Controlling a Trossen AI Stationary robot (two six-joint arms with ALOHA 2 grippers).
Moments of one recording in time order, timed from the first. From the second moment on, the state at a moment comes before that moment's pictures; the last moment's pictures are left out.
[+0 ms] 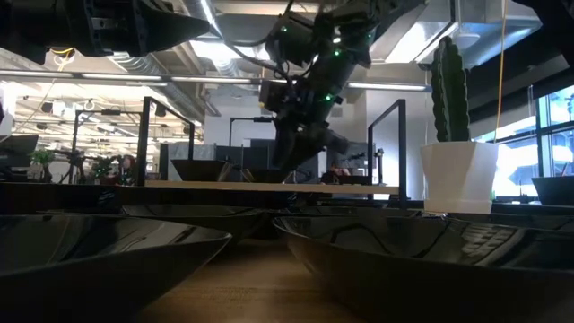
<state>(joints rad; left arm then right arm) -0.25 1.03 0.27 0.79 -0.25 0.52 -0.14 1.91 1.43 -0.44 0.22 -0.79</state>
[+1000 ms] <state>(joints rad) -0.25 1.03 0.27 0.79 -0.25 0.52 -0.15 1.95 1.46 -0.45 0.33 -0.63</state>
